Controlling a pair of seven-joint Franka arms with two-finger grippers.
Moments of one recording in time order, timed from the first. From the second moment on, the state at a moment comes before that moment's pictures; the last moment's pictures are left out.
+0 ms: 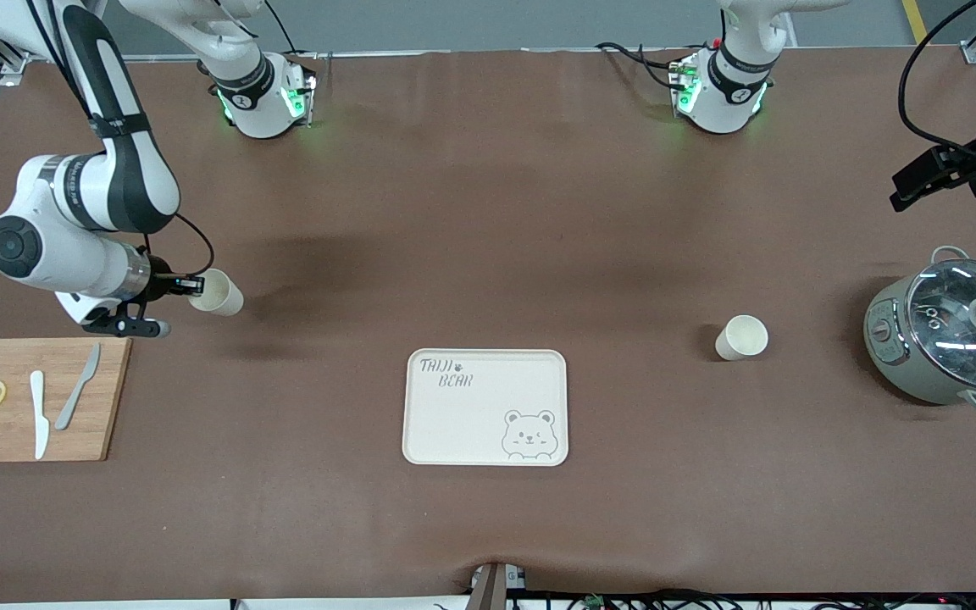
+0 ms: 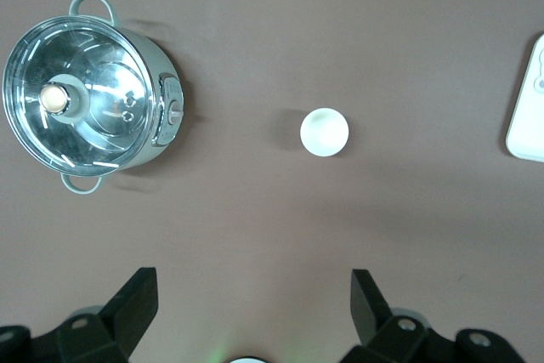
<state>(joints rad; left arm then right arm) 0.02 -0.07 -0.06 -1.58 0.05 1.49 -0.18 -0.04 0.16 0.00 -2.20 0.02 2.14 0.02</state>
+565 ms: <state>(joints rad) 0.01 -0.08 -0.06 -1.60 0.05 1.49 -0.16 -0.15 0.14 0.00 -2.38 0.02 2.31 -0.16</state>
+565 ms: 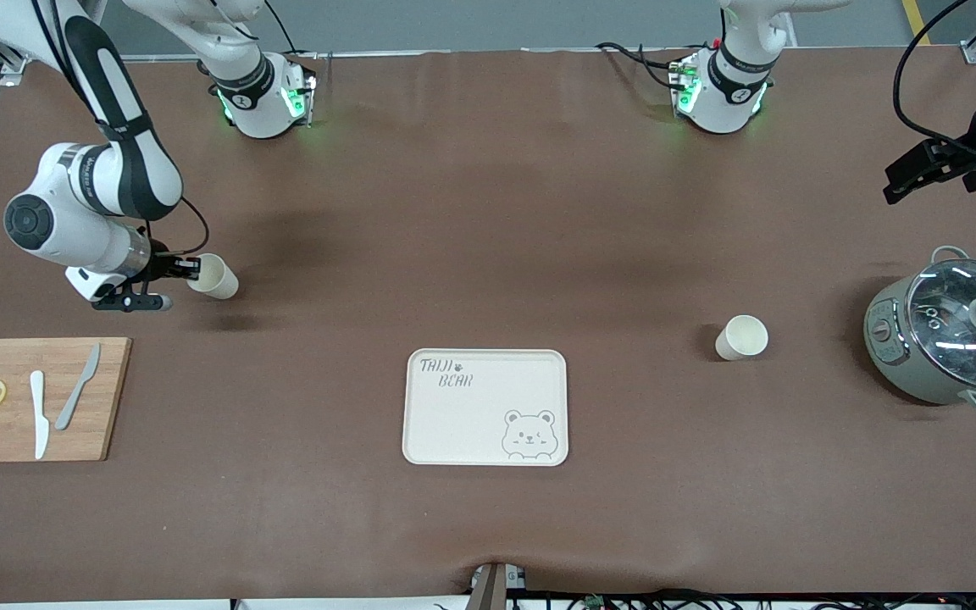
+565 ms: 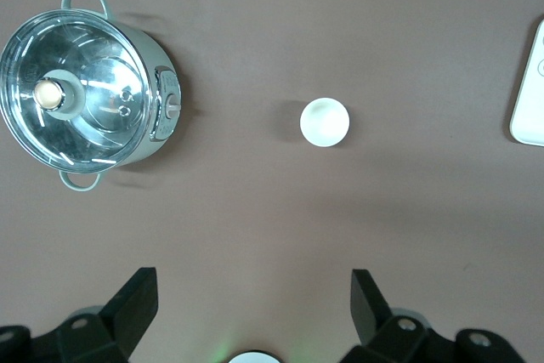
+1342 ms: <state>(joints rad) 0.01 -0.07 -0.06 -1.60 0.05 1.49 -0.15 -0.18 0.15 0.00 -2.42 0.01 2.36 -0.17</state>
